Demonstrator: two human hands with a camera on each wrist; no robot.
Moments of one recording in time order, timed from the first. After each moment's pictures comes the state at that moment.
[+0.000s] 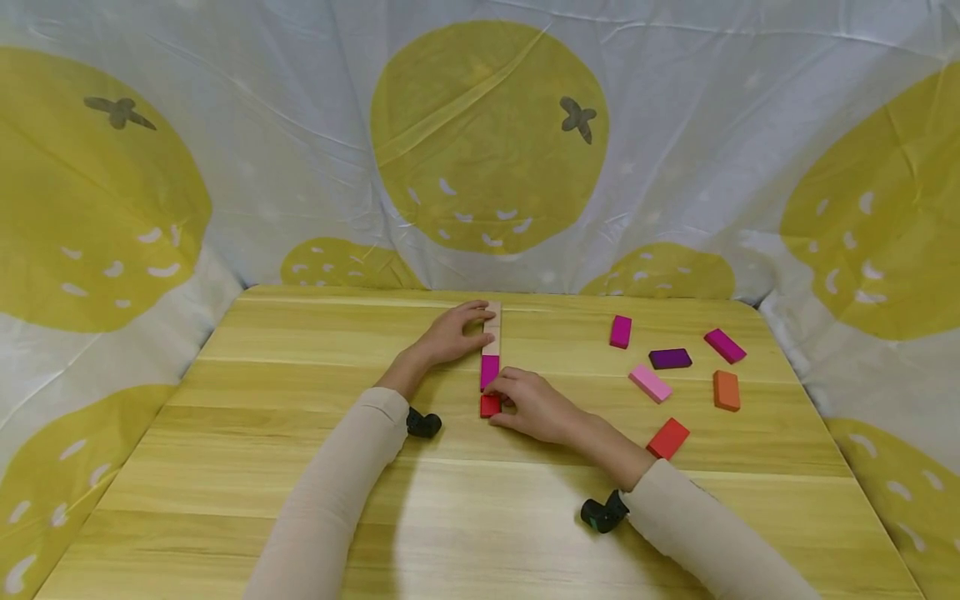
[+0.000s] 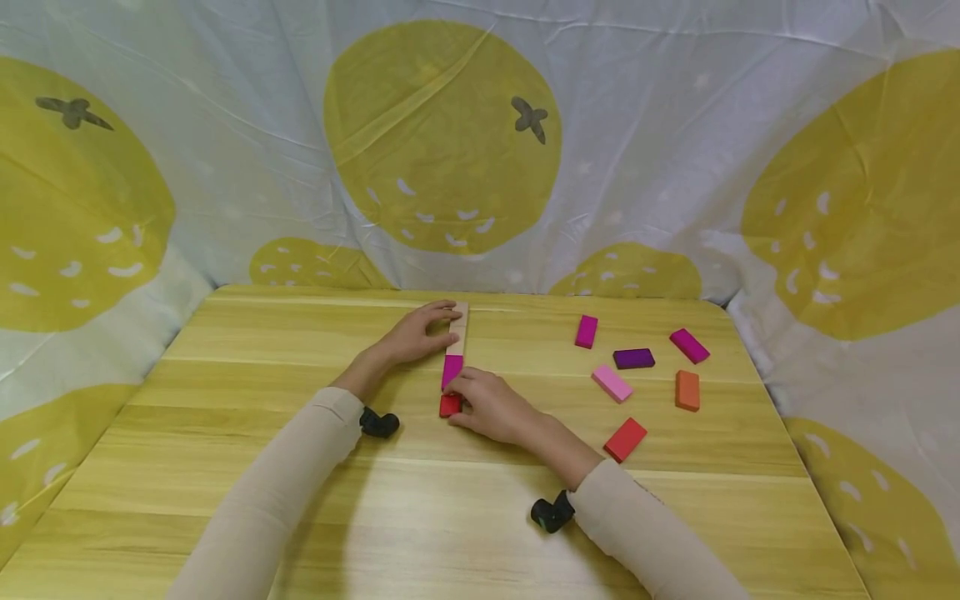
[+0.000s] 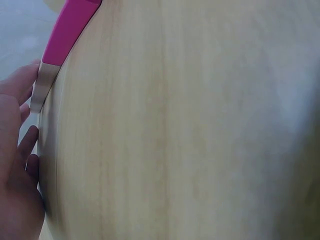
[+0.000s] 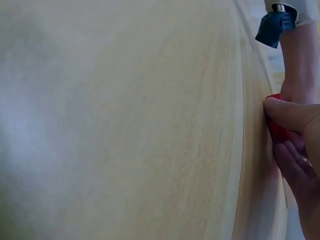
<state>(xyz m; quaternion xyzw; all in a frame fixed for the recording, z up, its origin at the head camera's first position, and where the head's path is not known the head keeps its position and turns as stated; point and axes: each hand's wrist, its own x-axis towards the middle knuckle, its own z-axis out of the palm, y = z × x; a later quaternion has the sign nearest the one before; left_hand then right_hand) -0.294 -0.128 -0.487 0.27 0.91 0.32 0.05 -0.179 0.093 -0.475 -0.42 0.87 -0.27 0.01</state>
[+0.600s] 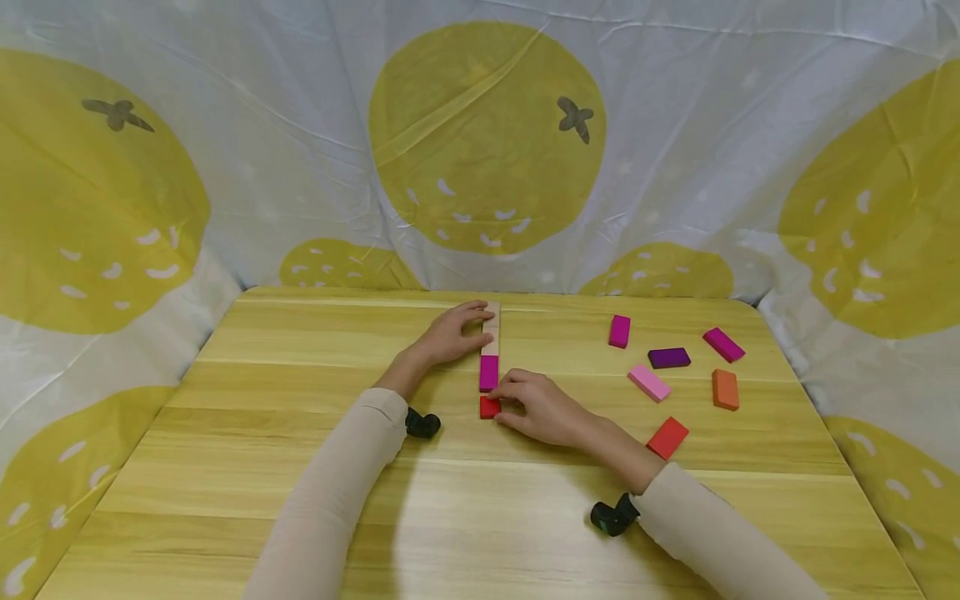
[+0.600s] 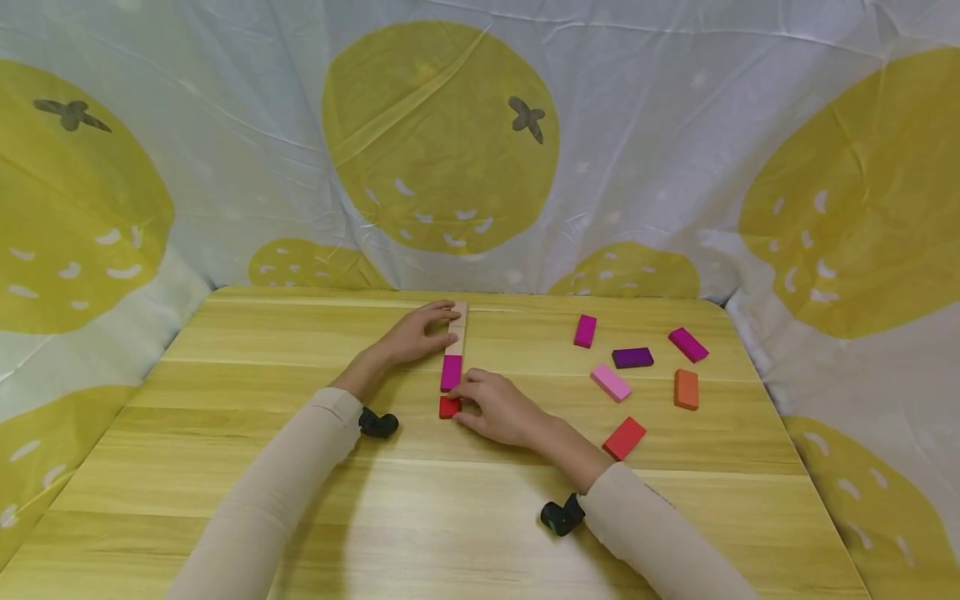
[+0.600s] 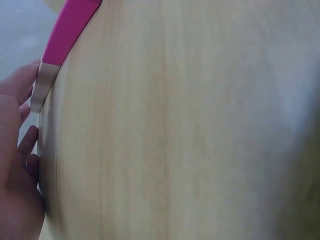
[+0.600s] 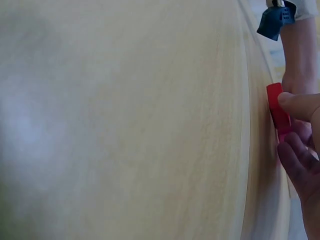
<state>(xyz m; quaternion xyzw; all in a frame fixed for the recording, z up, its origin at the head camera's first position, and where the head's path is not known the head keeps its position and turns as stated) -0.295 -0.128 -0.486 0.27 0.91 0.32 0.06 -0.177 0.106 -0.477 -0.43 0.85 -0.30 0.00</state>
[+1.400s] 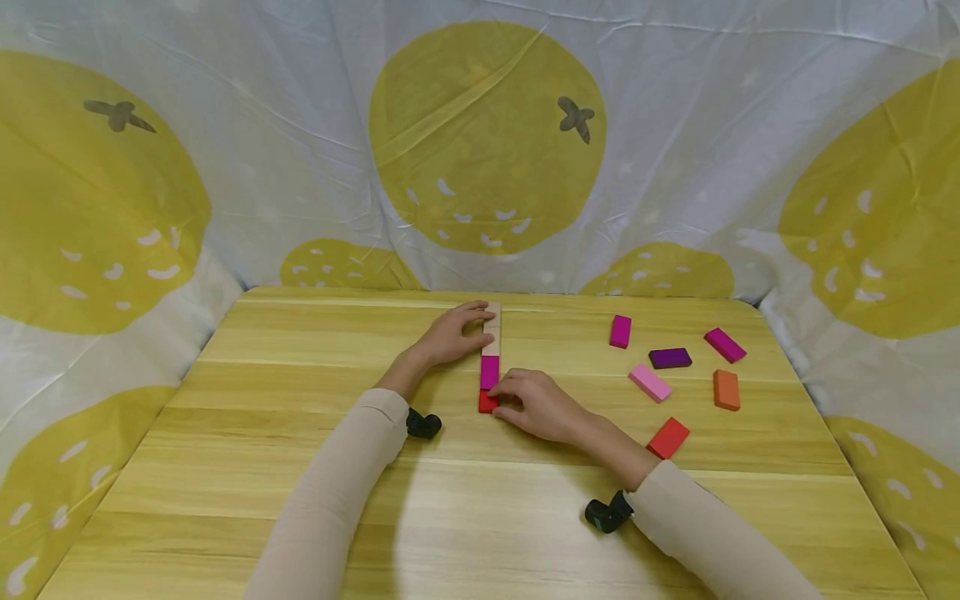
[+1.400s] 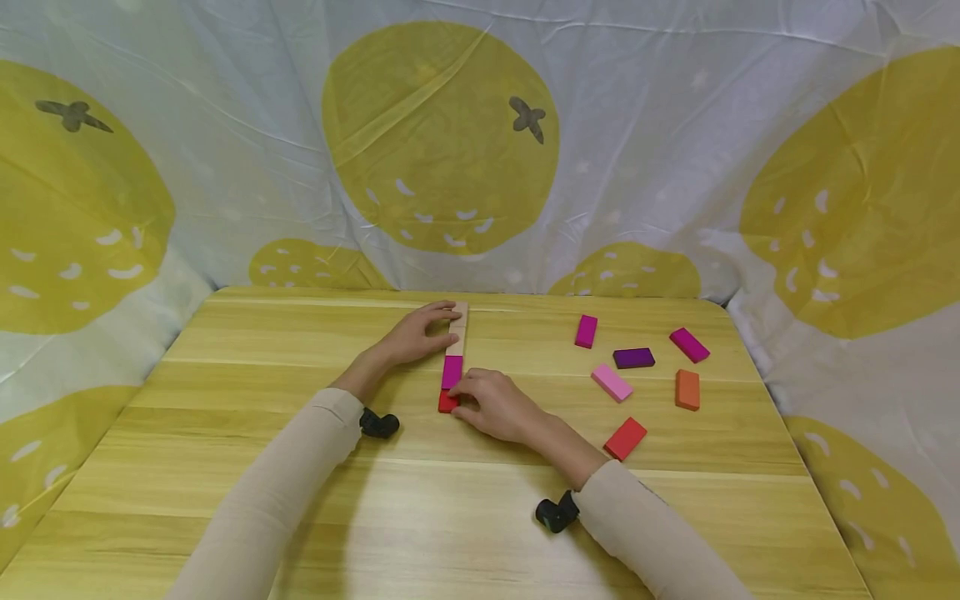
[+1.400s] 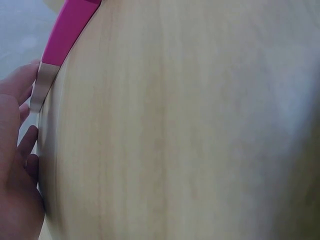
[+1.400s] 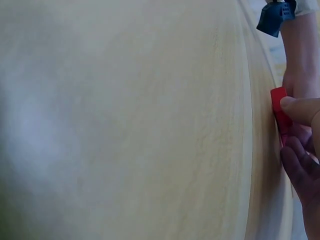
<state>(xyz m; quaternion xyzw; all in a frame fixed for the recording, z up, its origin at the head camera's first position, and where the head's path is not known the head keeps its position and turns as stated) -0.293 -0.128 -0.484 0.27 0.91 0.32 0.06 -0.182 0.101 -0.480 -0.42 0.86 -0.30 -0.01</state>
